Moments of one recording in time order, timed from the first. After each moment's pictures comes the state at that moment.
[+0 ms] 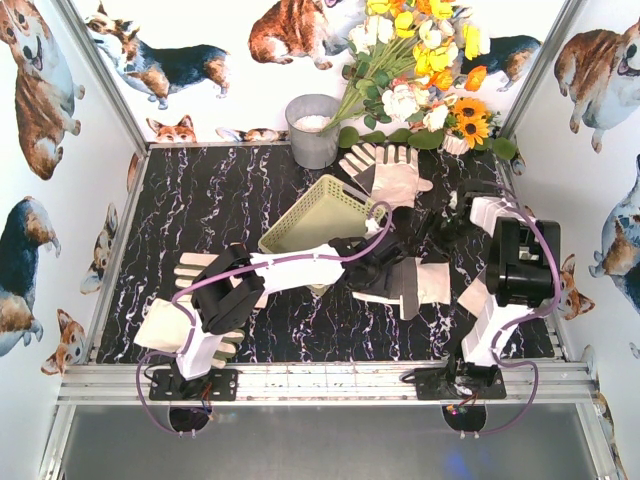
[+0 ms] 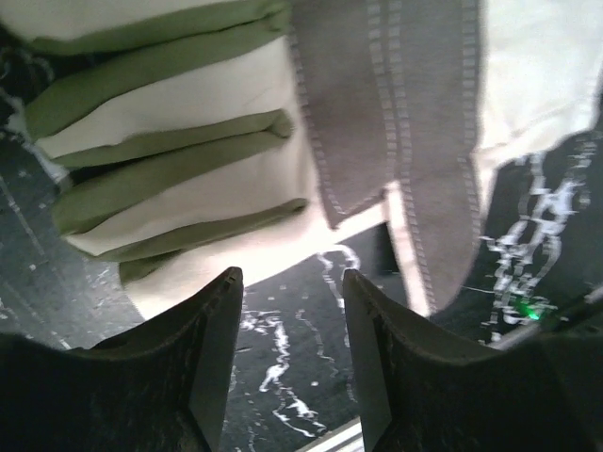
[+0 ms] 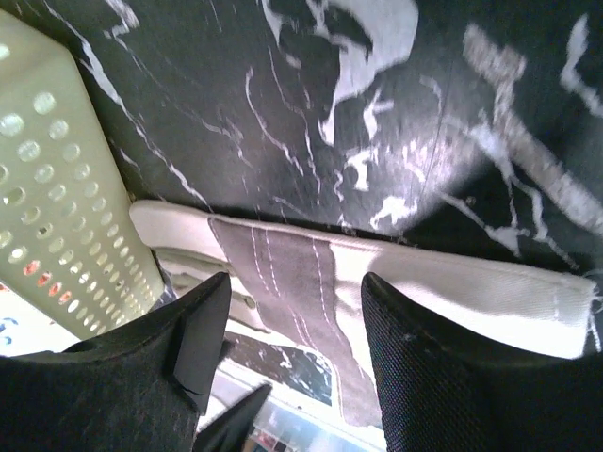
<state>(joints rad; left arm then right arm) -1.07 2.06 1.56 -0.50 -0.05 -0.83 -0.13 1.84 1.17 -0.72 -0.52 0.38</state>
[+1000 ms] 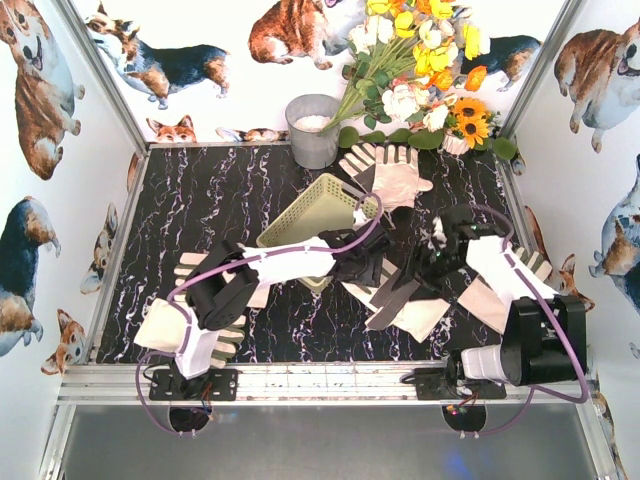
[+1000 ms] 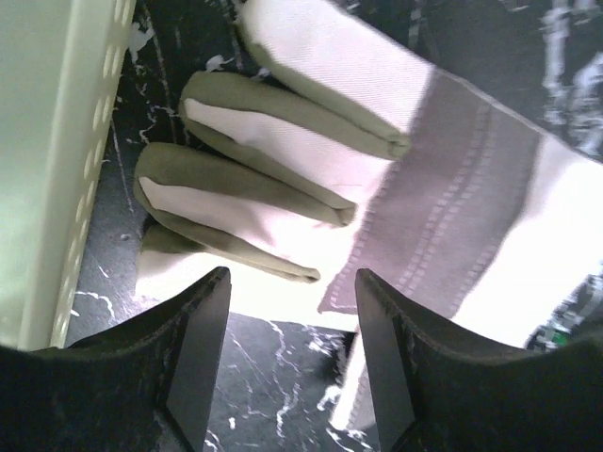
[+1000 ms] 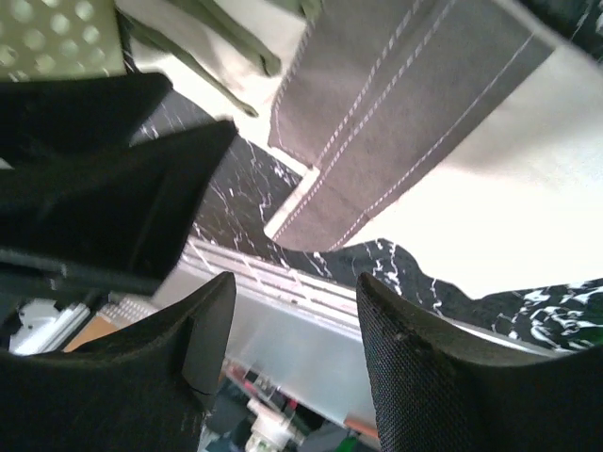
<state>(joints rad) -1.00 2.04 1.50 -0.50 -0.12 -0.77 0.07 1.33 0.83 -0.91 -0.56 0.46</state>
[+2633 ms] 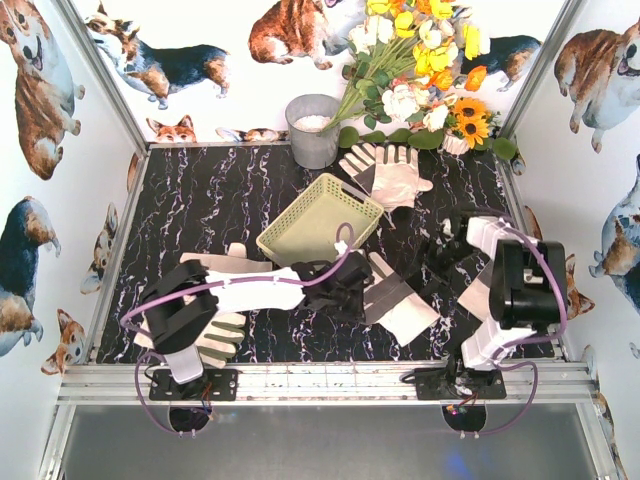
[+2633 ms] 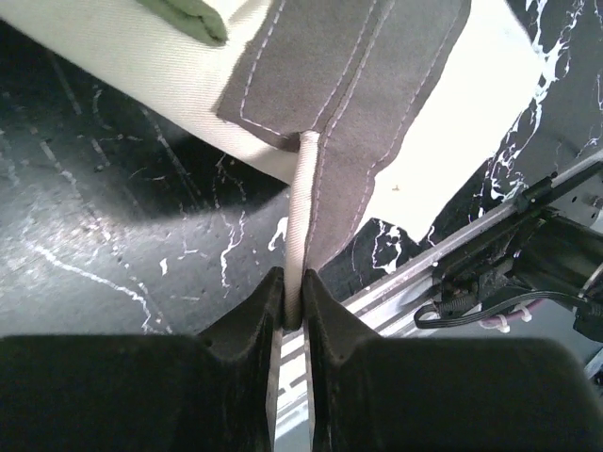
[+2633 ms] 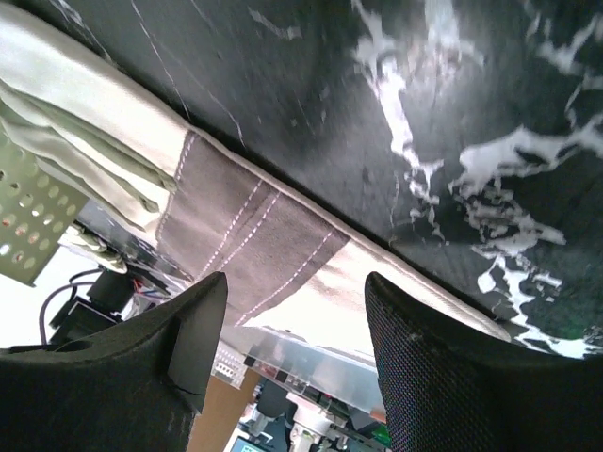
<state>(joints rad) -1.10 1.76 1.10 -0.30 0.05 -0.99 -0.08 1.67 0.95 -0.84 -0.51 0.39</state>
